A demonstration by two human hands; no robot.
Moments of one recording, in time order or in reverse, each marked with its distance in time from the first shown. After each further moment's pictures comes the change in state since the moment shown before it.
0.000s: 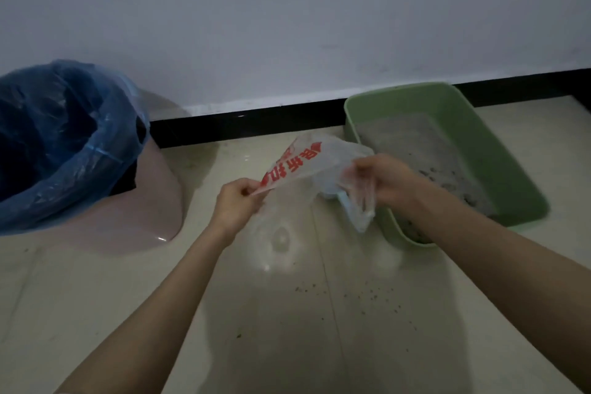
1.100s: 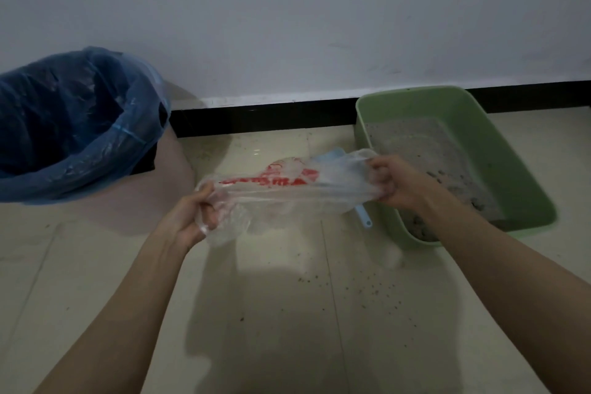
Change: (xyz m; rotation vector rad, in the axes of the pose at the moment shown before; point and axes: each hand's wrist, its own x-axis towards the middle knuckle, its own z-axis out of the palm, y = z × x) left_hand -0.014 -0.029 -0.071 -1.062 -0.054 -0.405; right_hand 0.005 0.002 -0.028 -0.199 -0.067 0.082
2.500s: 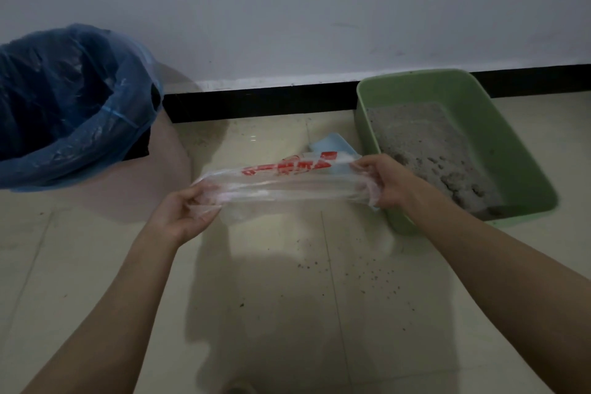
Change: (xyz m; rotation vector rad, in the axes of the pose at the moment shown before) left_hand 0.005 0.003 -0.027 -0.010 -0.024 -0.093; right_hand -0.006 0.018 0.019 0.059 0.031 0.140
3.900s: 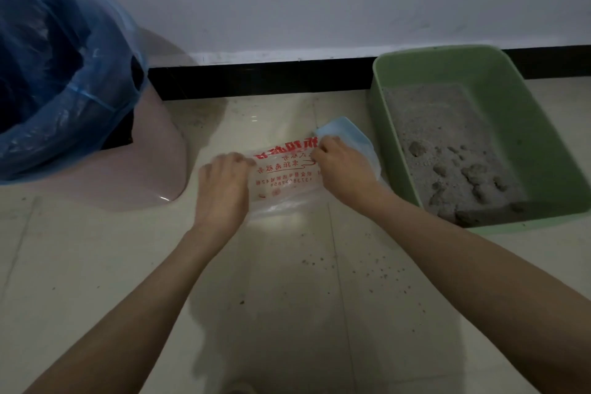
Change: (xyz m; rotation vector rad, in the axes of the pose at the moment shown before) left_hand 0.032 -0.053 0.024 2.047 0.259 1.120; right_hand 0.058 0.029 0.054 -1.873 0.297 -0.903
